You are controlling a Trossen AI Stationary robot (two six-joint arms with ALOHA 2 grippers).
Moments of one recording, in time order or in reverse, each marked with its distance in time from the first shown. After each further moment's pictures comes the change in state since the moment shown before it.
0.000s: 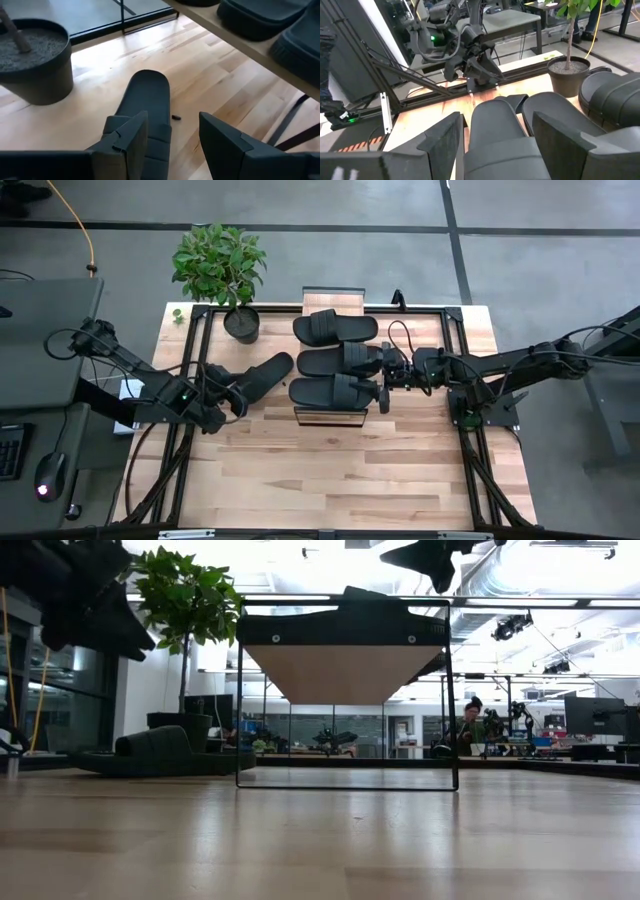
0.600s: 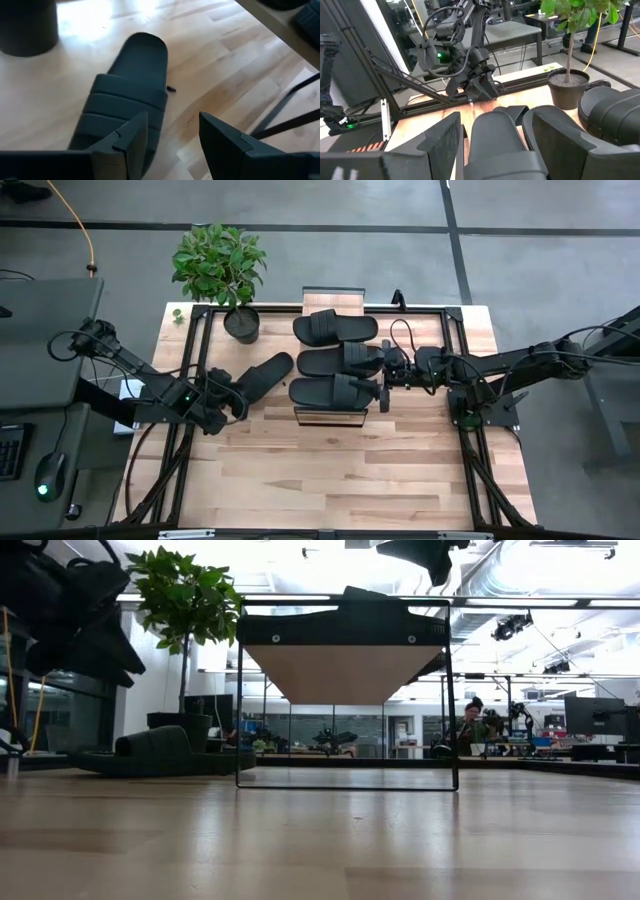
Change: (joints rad) left arm 0.000 0.000 -0.075 0.066 0.125 -0.143; right arm 0.000 0.000 0.000 0.052 0.004 -0.044
